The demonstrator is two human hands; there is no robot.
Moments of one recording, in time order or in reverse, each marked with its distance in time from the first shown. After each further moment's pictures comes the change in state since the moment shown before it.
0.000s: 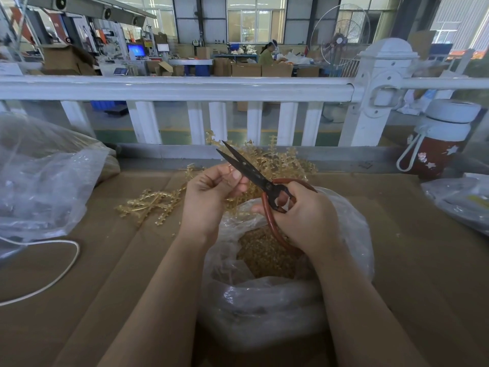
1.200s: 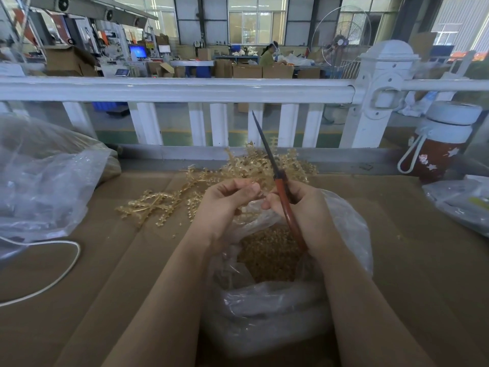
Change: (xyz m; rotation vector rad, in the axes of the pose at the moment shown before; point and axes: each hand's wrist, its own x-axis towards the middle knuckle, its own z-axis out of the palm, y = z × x) left_hand -0.006 -0.001 0.011 0.023 -0.088 -0.259; right_hand 0.009 -0.011 -0.006 0.737 -0.185 0.361
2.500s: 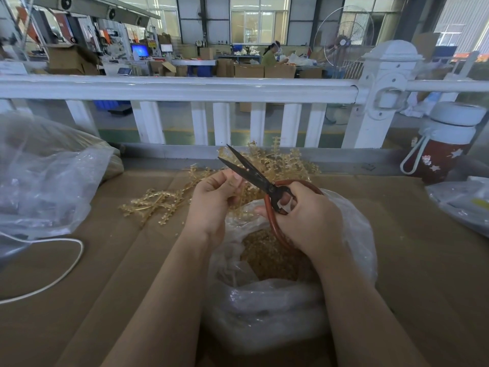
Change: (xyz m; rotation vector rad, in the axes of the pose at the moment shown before) left_hand 0.003 0.005 -0.005 -0.084 0.113 0.132; right_hand -0.006 0.005 -0.001 -0.858 0.139 -0.210
